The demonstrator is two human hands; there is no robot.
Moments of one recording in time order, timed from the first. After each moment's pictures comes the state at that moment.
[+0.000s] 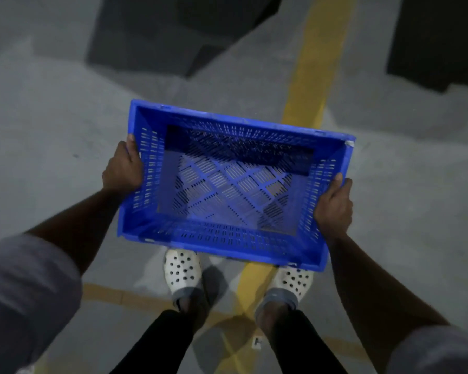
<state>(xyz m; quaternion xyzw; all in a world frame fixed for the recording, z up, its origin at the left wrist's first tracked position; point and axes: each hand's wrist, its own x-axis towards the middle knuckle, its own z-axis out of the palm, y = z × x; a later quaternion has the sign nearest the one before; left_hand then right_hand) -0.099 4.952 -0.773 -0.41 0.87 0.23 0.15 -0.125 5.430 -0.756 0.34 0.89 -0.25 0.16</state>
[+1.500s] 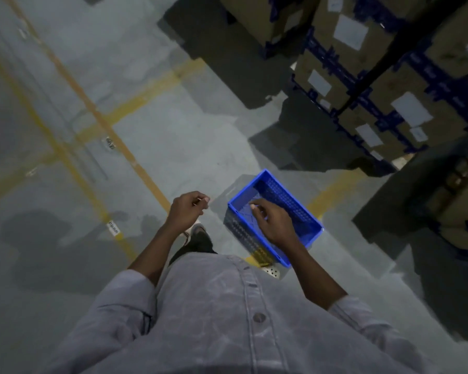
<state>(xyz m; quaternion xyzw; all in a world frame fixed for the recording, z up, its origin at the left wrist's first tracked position) 0.216 4.967 -0.153 -0.46 0.72 0.51 -0.02 0.004 5.182 -0.126 -0.42 0.83 -0.27 0.26</state>
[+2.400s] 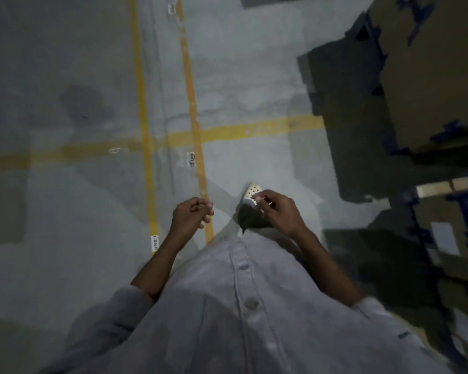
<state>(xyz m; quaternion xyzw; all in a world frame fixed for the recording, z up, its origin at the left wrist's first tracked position) 0.301 4.525 -0.139 -0.68 0.40 0.57 -0.22 0.005 4.541 -0.119 -0.55 0.68 -0.20 0.44</state>
